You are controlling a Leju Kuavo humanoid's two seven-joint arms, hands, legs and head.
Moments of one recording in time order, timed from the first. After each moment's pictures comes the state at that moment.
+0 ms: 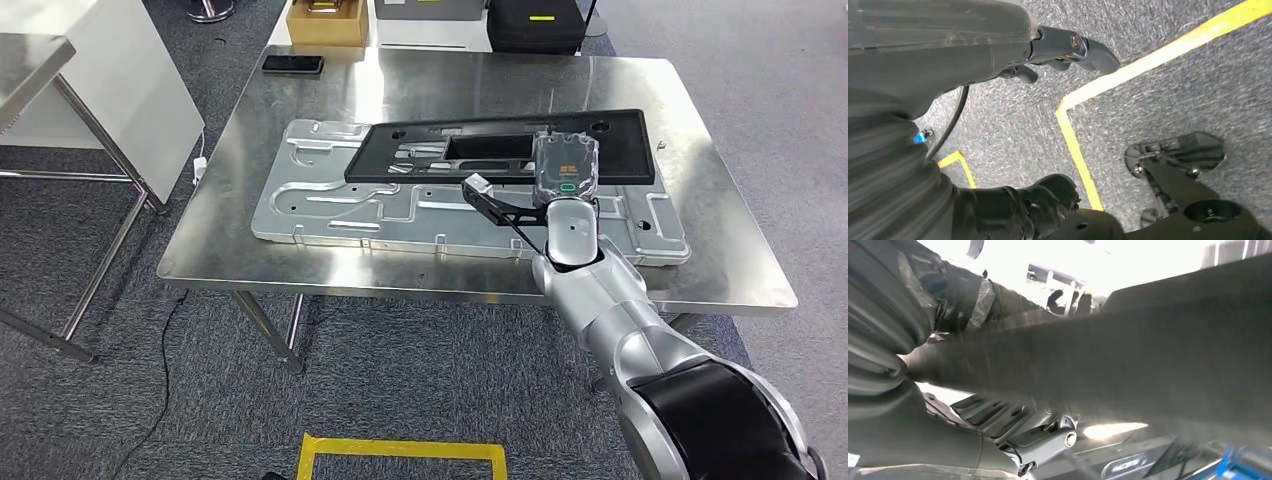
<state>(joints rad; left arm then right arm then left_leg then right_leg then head) -0.10 -0.05 0.69 -0.19 -0.88 -0.06 0.04 -1.08 0.13 0.35 -0.37 1.48 -0.51 0.33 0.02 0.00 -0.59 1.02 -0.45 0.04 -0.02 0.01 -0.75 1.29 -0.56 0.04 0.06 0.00</state>
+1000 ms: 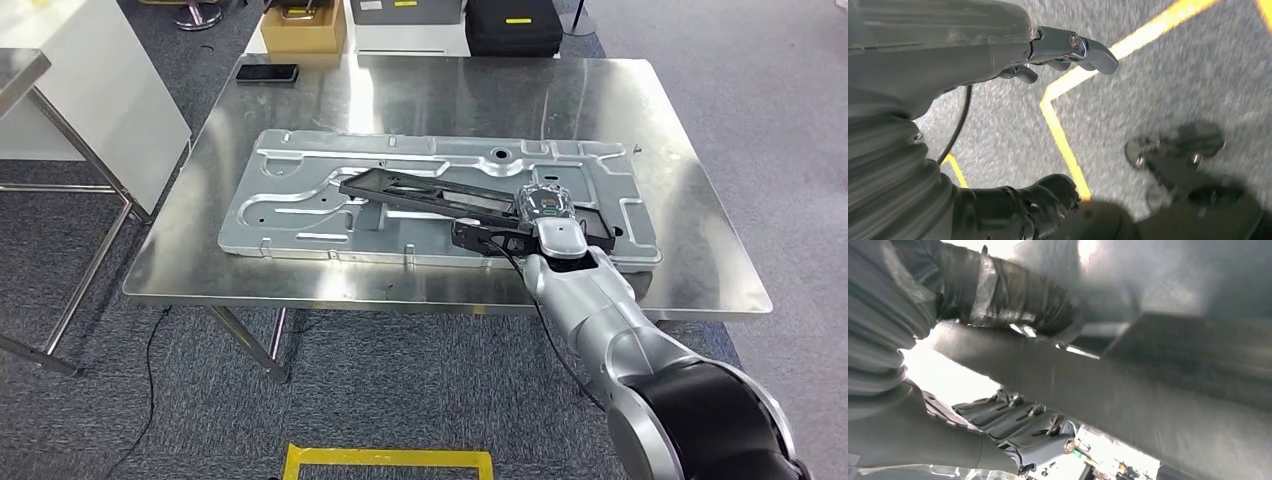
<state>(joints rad) -0.09 -0.04 0.70 -0.19 -0.89 -0.06 -0.03 -1.09 0.19 0.24 -0.31 1.32 -0.04 0.19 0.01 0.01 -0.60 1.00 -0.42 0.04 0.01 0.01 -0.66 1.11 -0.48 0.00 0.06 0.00</state>
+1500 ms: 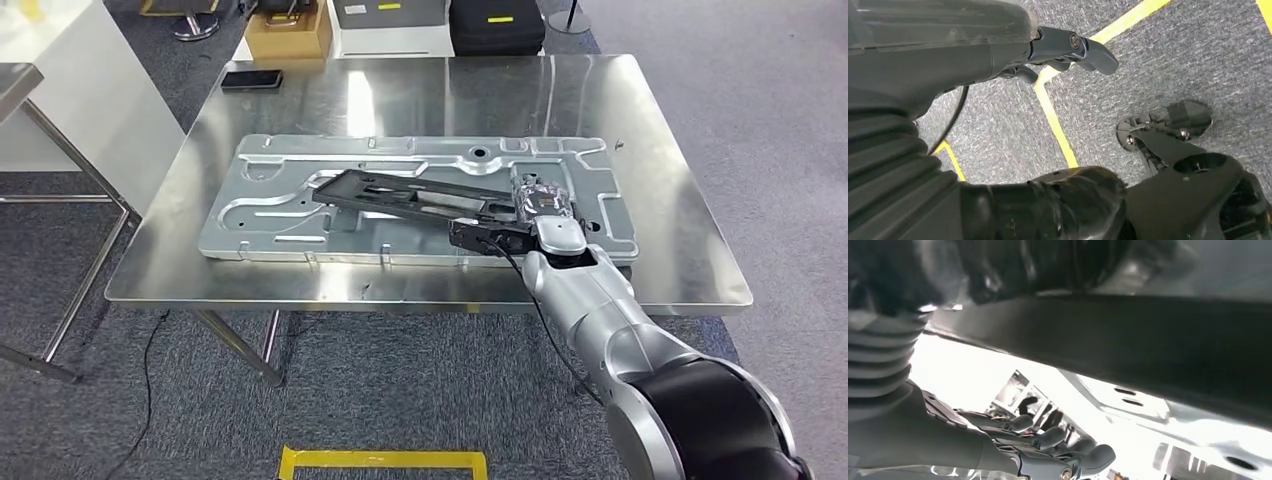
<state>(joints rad) -0.09 -0.04 0.73 -0.19 -0.89 -0.06 -0.03 -1.10 0.20 0.23 -0.30 1.31 -0.01 0.18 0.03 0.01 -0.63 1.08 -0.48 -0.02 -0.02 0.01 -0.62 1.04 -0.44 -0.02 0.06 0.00</state>
